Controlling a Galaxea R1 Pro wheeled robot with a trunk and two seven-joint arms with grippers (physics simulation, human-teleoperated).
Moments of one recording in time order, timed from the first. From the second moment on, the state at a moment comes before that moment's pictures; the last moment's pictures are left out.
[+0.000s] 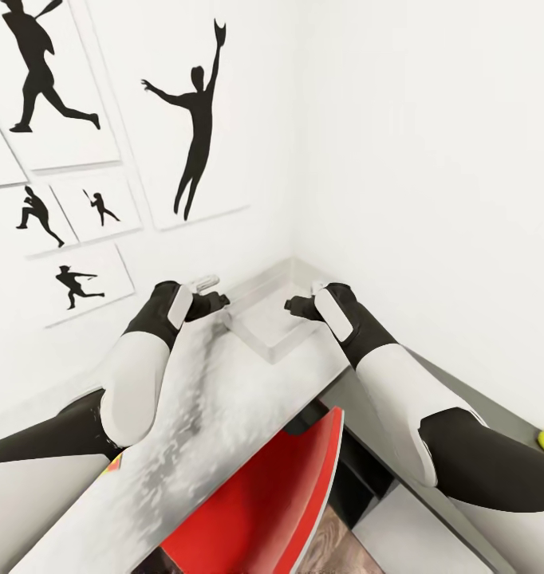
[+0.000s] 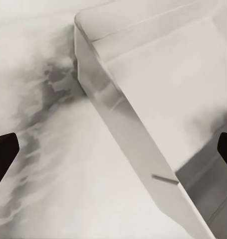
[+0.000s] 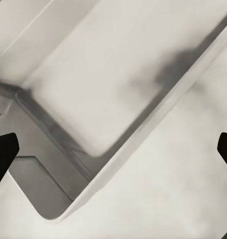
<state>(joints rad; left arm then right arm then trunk) -1.30 -0.17 0.46 -0.50 -0.05 0.71 0.09 -1.23 0.17 0.21 -0.62 -0.60 0.70 -0.38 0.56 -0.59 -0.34</state>
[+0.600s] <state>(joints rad) -1.31 -0.17 0.46 -0.51 0.02 0.70 0.08 -1.23 0.17 0.21 -0.62 -0.60 0.69 -0.38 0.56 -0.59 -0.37</state>
